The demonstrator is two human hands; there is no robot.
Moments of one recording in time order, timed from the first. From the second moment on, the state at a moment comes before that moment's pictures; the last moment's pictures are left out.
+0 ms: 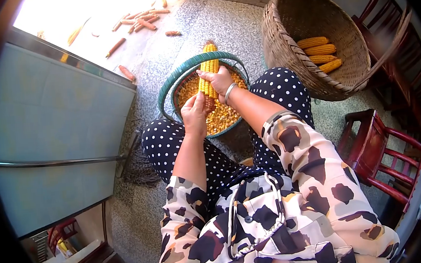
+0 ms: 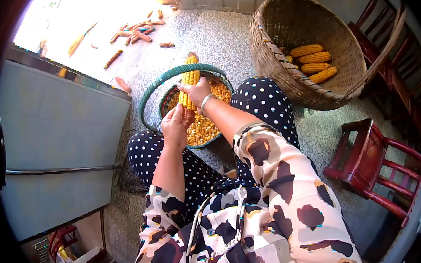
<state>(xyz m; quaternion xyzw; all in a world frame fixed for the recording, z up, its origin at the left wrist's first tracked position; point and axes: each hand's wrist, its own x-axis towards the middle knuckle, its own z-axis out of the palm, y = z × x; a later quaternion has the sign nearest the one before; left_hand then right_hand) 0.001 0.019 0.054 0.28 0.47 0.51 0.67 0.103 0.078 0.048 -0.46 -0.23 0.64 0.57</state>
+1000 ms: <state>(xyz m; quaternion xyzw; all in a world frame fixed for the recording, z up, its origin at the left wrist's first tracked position) 0.004 0.020 0.044 0.36 0.51 0.48 0.61 0.100 0.085 0.029 -0.53 -0.28 0.53 0.60</state>
